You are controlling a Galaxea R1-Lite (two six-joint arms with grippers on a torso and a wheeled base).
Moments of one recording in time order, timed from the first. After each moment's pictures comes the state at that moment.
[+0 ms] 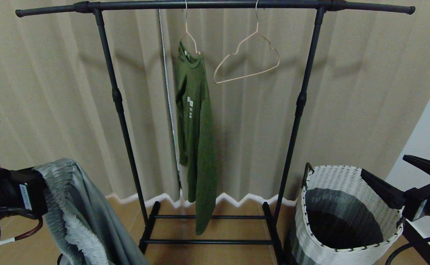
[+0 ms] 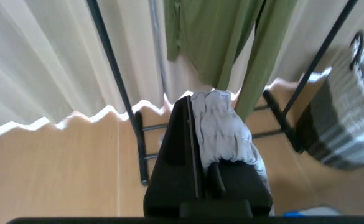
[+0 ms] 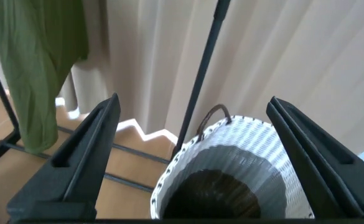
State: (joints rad) left arm -0.20 1.06 -0.57 -0.21 0.02 0.03; right arm 0.12 1.20 -0.23 -0.84 0.06 -0.14
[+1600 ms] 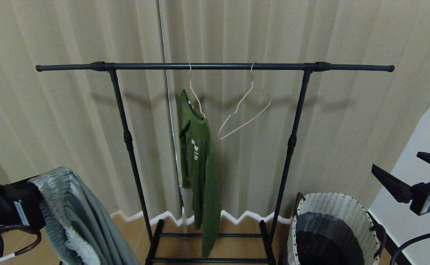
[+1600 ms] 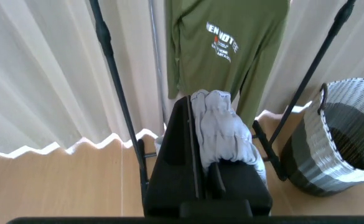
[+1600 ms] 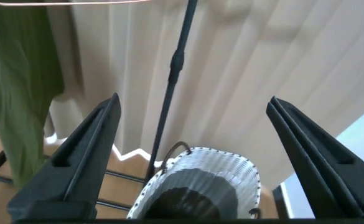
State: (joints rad) left arm -0.20 1.01 -0.44 -0.36 0.01 0.02; right arm 0.04 1.20 -0.25 -0.84 0.05 -0.18
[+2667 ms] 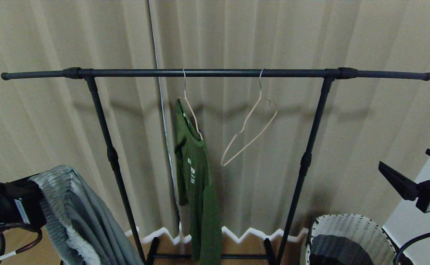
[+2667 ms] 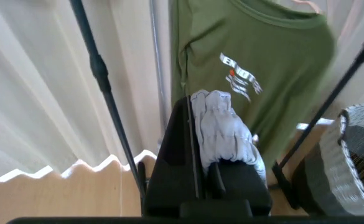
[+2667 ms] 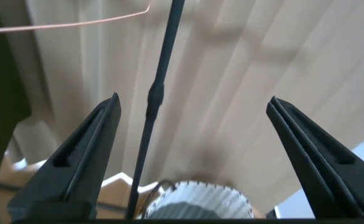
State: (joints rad) left arm -0.21 1.02 -0.44 -0.37 0.01 0.02; right arm 0.00 1.18 -0.25 -0.84 0.05 -0.21
